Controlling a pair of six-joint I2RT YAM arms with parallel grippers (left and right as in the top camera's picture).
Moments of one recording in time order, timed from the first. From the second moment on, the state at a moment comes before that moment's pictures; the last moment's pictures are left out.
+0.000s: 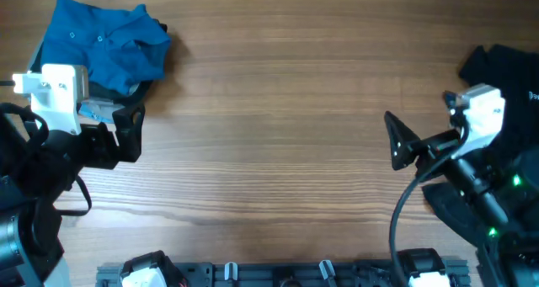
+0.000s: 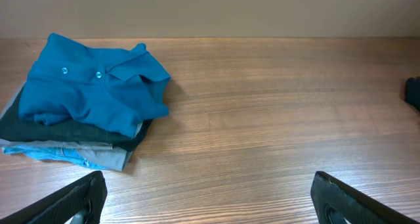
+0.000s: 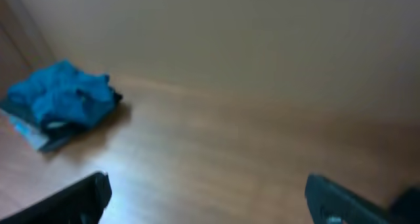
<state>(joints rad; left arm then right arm) 0.29 1.00 1.57 -1.23 0.42 0.16 0.07 0.67 1.12 -0.69 -0.28 -0.08</state>
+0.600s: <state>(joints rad) 0.29 1.00 1.57 -1.23 0.42 0.16 0.07 0.03 0.12 -0.07 -0.28 -0.03</state>
